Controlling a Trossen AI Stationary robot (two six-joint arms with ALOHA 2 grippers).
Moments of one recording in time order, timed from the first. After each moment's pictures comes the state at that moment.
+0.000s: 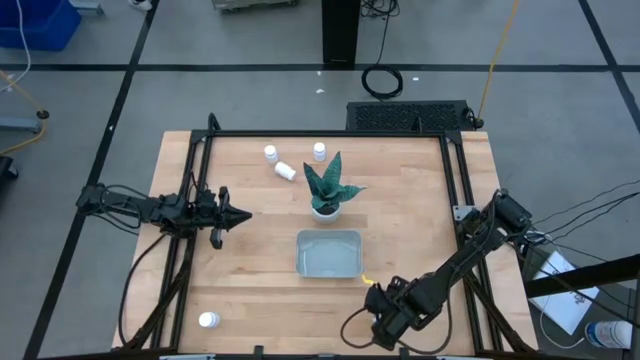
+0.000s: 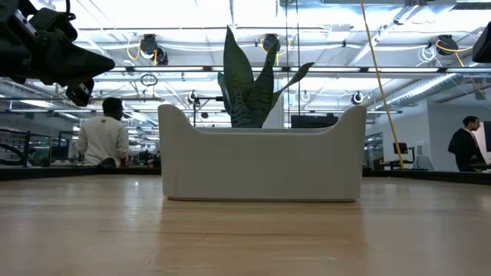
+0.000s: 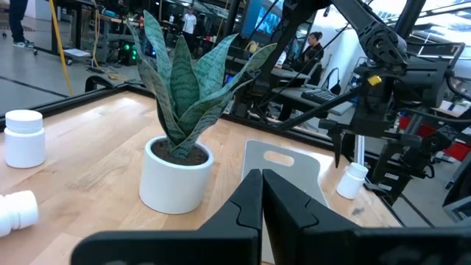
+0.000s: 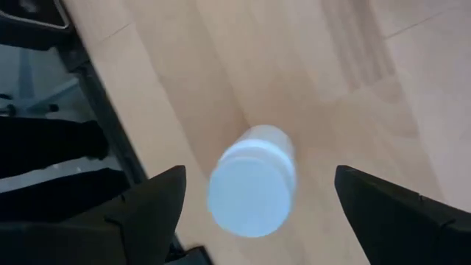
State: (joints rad) left arm -0.22 0.09 0.01 0.08 -0.24 -0.29; right arm 0.73 1.85 1.33 -0.78 0.04 1.19
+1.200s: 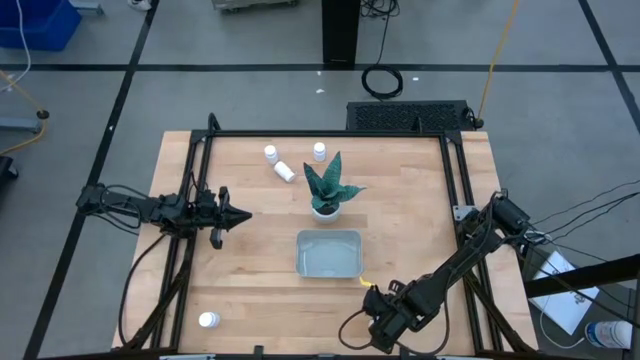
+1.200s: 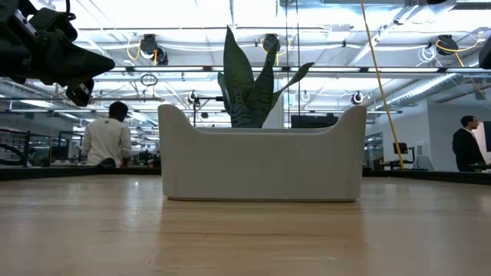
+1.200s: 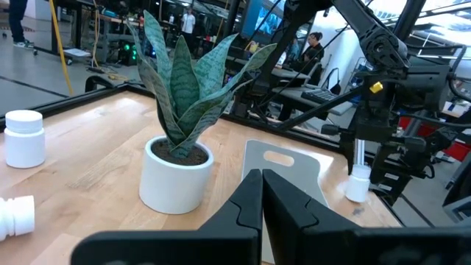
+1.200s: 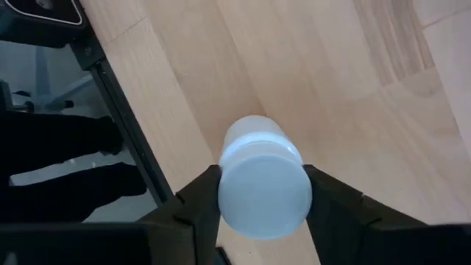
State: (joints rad) left arm -0.22 0.09 0.01 0.08 -0.24 -0.29; right arm 0.73 1.87 1.34 -0.73 0.00 1.20
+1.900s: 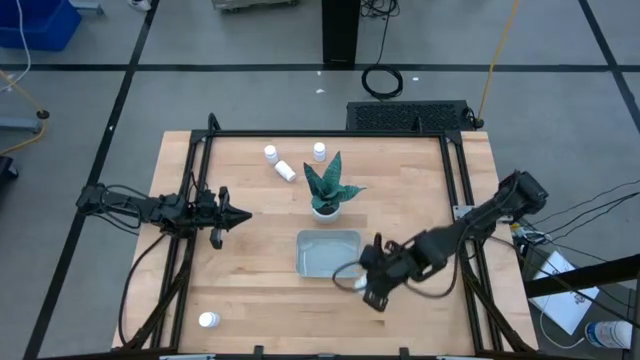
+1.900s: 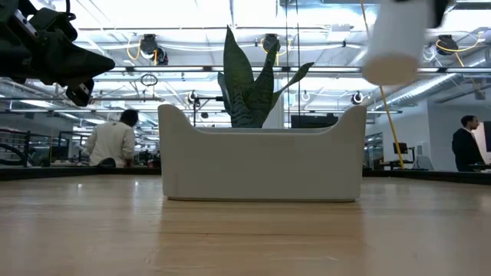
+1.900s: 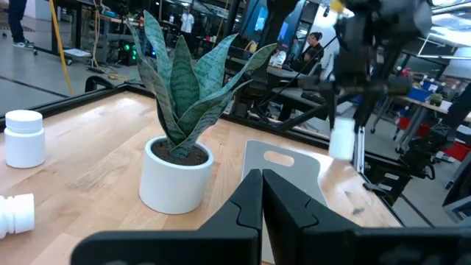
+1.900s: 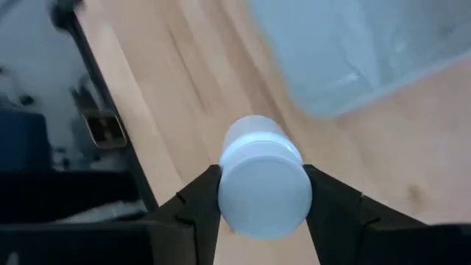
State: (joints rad) left arm -0.22 0.09 0.01 0.08 -0.24 -0.29; right arm 0.51 1.60 1.33 -0.84 0.08 1.03
